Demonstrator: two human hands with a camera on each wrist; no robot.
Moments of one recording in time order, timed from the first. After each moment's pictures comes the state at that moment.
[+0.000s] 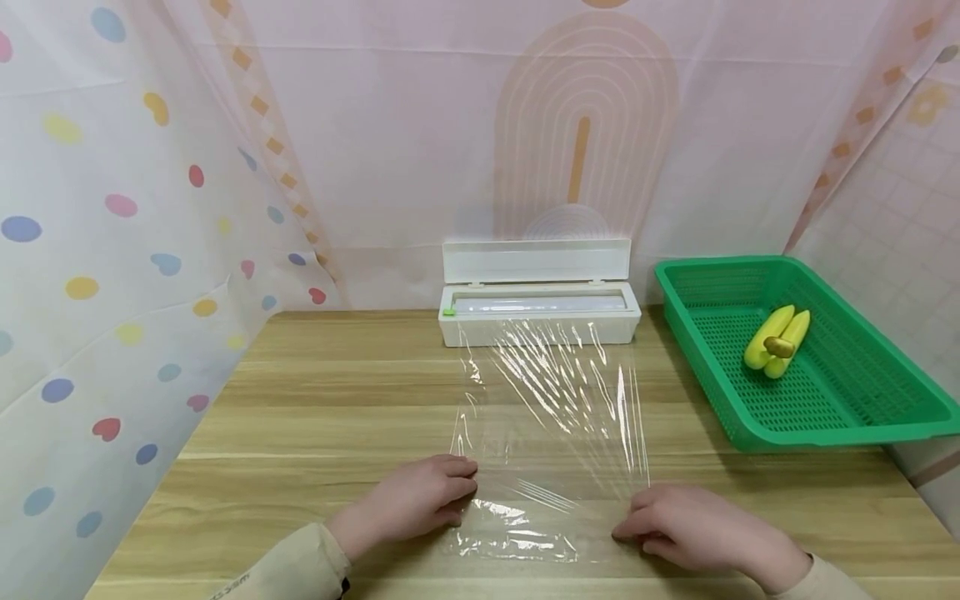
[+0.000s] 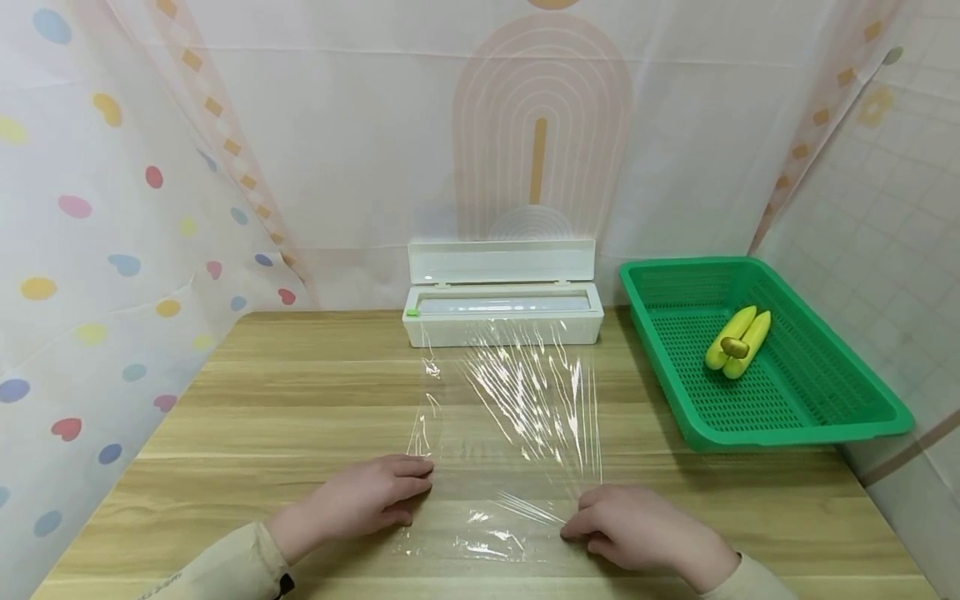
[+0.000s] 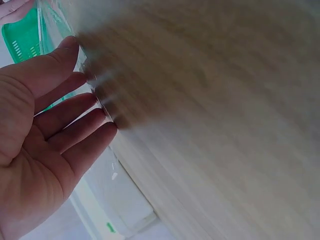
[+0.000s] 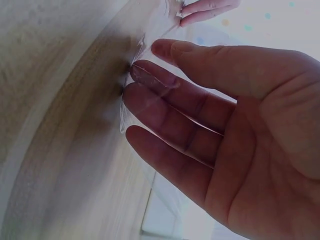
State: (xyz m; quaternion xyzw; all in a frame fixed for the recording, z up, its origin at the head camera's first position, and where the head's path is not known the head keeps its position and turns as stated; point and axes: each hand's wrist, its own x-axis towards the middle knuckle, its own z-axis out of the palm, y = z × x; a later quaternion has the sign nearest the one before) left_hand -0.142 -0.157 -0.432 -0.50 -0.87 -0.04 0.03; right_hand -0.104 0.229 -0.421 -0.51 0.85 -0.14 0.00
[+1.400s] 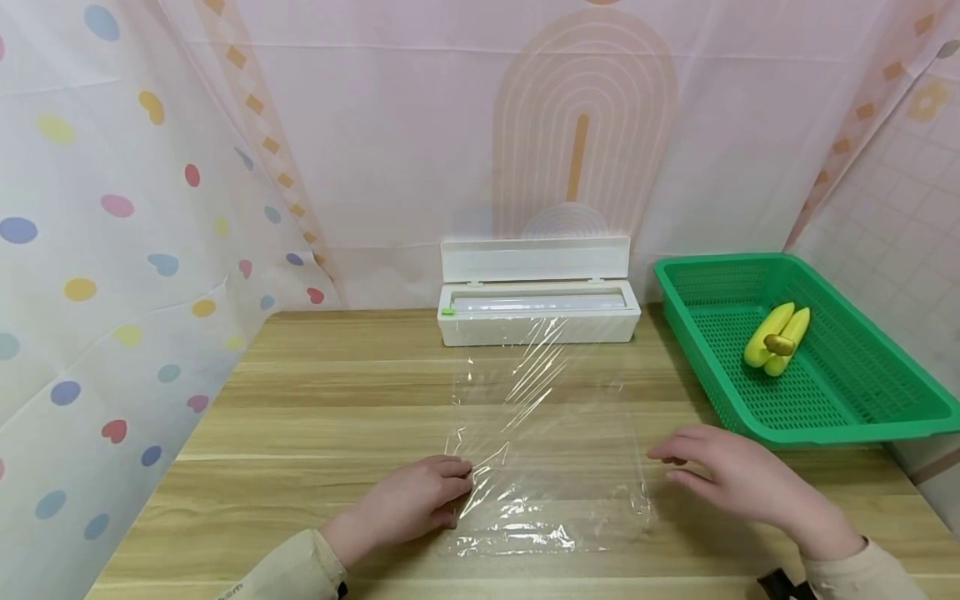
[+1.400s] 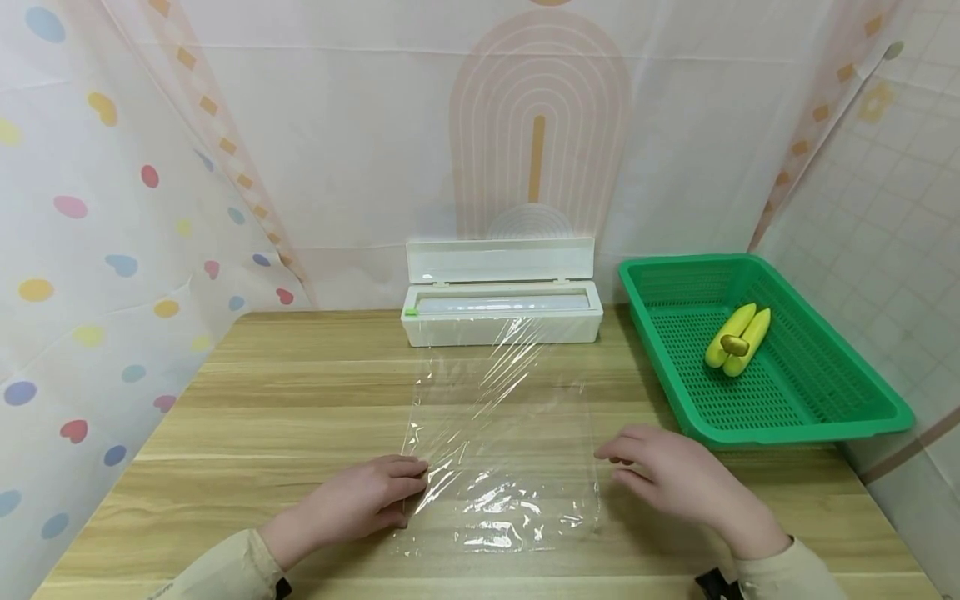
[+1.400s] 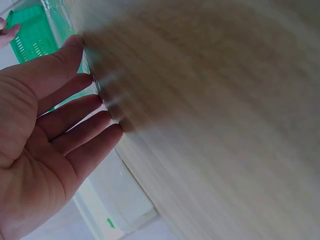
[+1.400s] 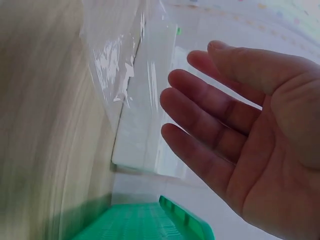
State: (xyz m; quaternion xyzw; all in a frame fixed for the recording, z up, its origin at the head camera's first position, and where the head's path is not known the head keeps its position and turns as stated) left_hand -0.139 -0.161 -0.433 -0.49 -0.87 -0.06 0.04; right_hand -0.123 0.267 -0.387 -0.41 0.89 -0.17 -0.11
